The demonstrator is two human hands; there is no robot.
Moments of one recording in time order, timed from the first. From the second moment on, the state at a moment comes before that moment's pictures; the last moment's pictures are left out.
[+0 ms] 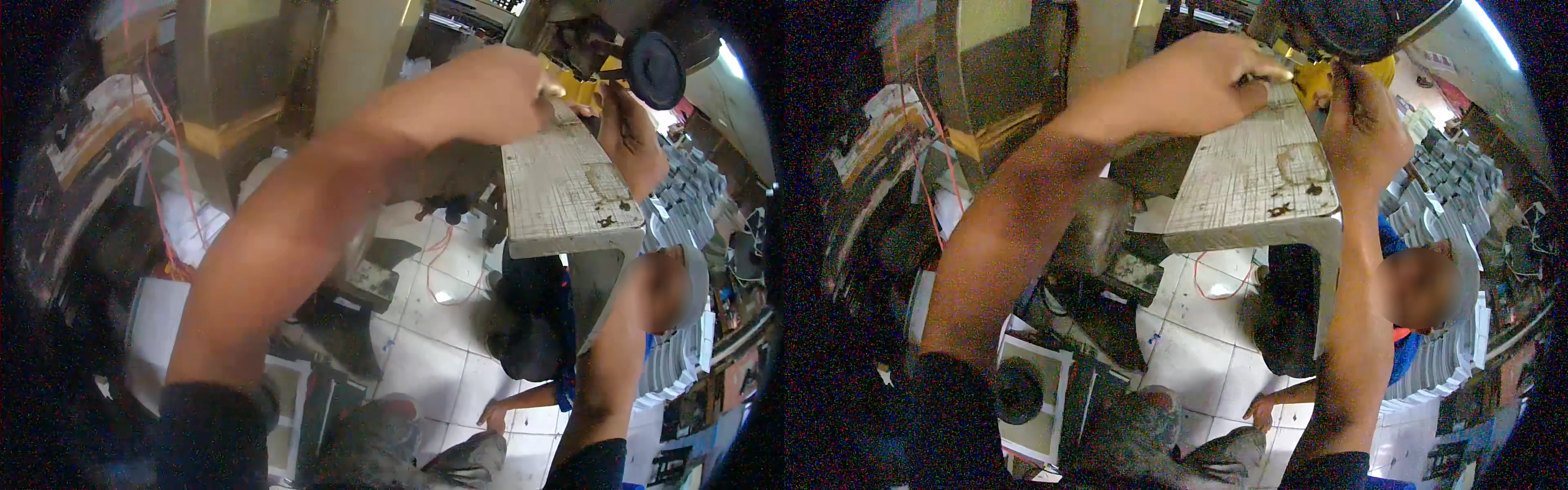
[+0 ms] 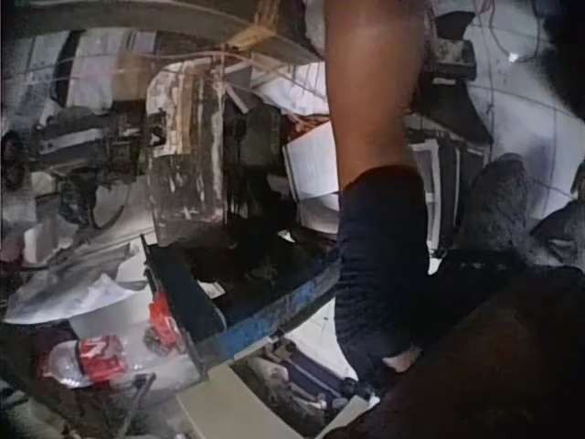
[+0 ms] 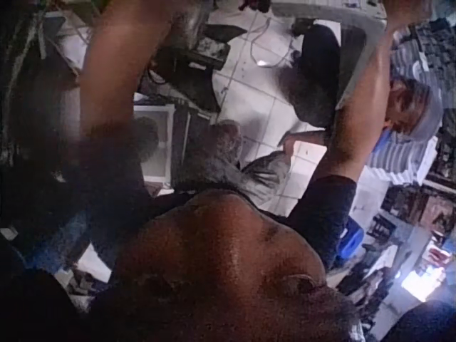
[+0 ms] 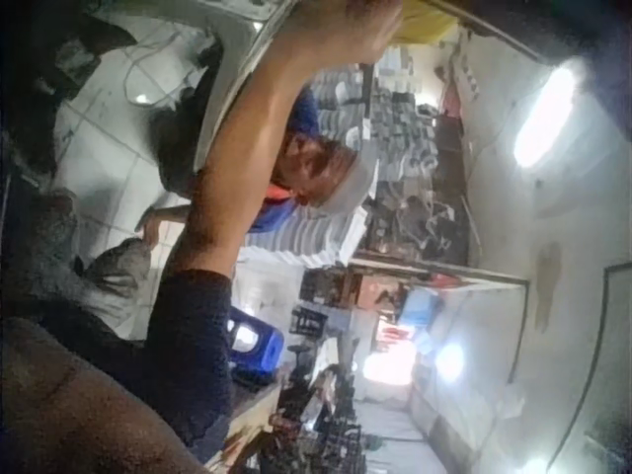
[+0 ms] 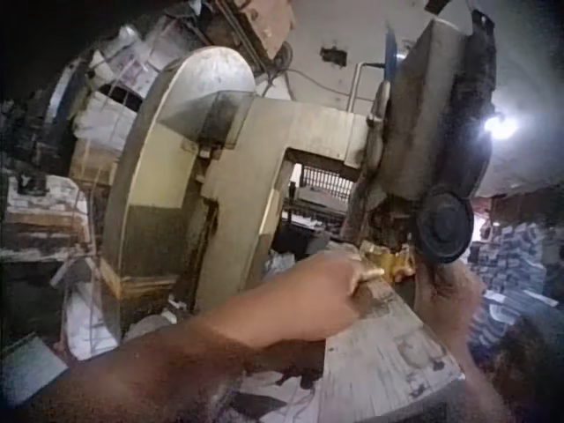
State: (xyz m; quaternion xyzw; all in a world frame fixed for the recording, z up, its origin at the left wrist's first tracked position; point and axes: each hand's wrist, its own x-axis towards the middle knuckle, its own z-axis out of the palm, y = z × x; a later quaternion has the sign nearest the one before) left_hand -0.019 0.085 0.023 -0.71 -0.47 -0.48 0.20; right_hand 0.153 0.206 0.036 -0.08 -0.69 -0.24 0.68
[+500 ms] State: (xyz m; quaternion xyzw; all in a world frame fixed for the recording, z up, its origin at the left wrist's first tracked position) left_hand -0.017 0.106 0.030 -0.74 -0.50 -0.41 0.18; right_hand 0.150 0.213 0.033 -0.07 -0.68 -0.15 0.71
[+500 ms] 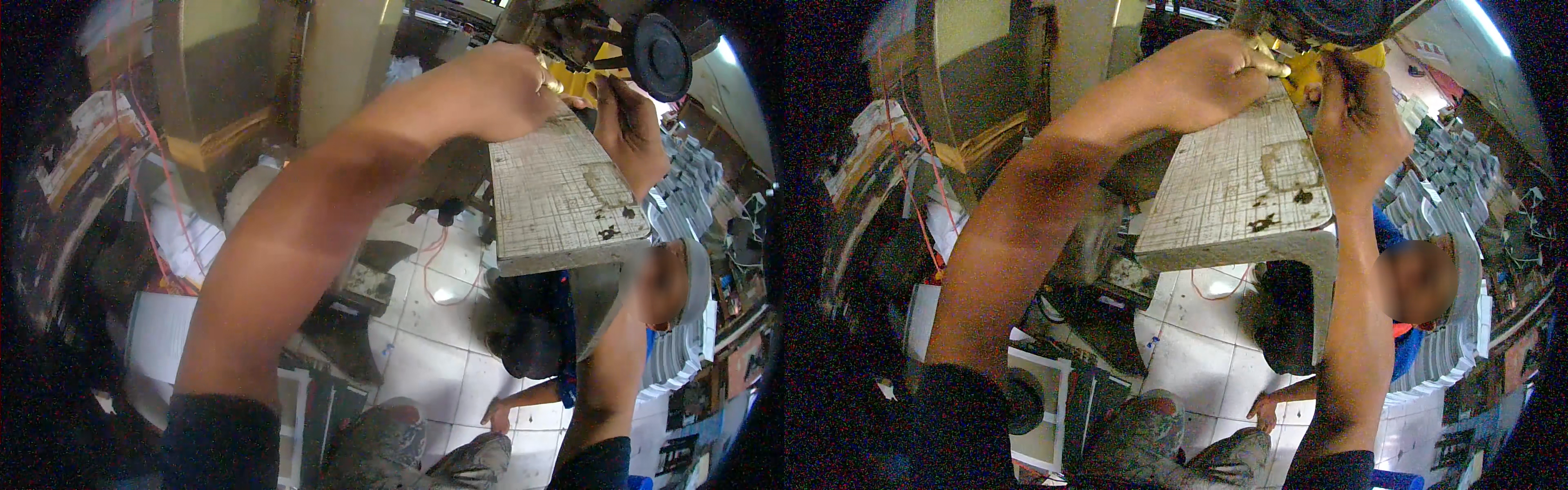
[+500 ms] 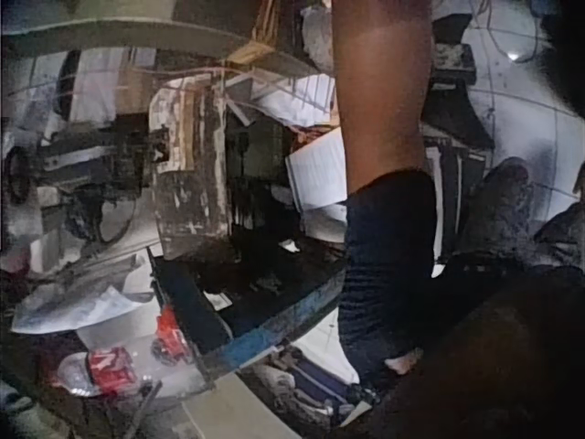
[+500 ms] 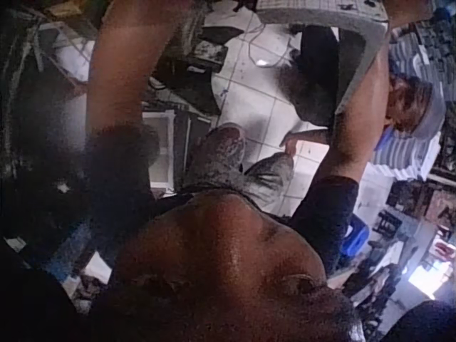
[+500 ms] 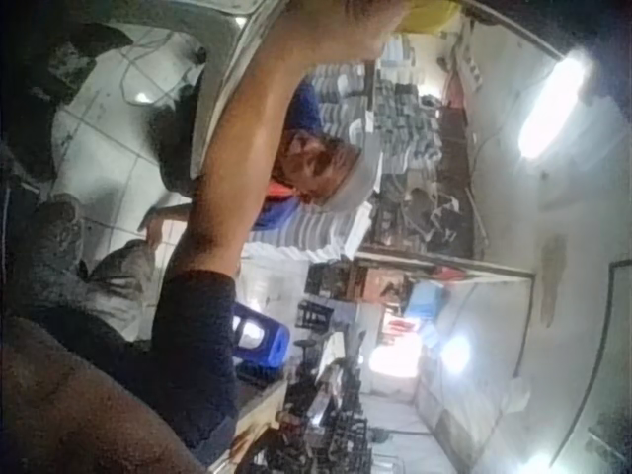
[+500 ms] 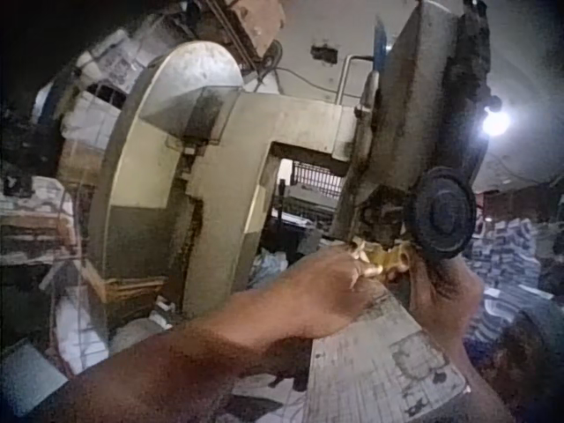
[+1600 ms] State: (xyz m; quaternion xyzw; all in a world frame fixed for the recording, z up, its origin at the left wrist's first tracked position) left_hand -0.013 0.103 0.034 -0.76 -0.49 -0.36 0.22; right_hand 0.152 0.207 0.035 -0.06 -0.68 -0.18 0.71
